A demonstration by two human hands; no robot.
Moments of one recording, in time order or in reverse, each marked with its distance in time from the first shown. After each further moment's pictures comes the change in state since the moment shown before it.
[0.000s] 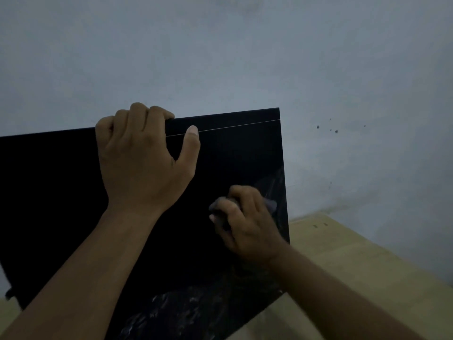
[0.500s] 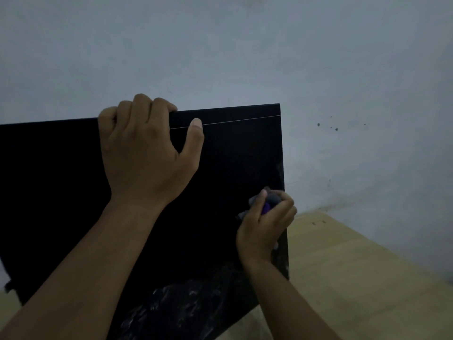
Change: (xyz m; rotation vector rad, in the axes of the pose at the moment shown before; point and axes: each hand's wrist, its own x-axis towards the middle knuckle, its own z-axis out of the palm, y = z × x) left_hand -0.002 -0.001 0.003 -0.004 0.034 0.011; right_hand -0.008 -0.022 0.025 0.179 0.572 1.102
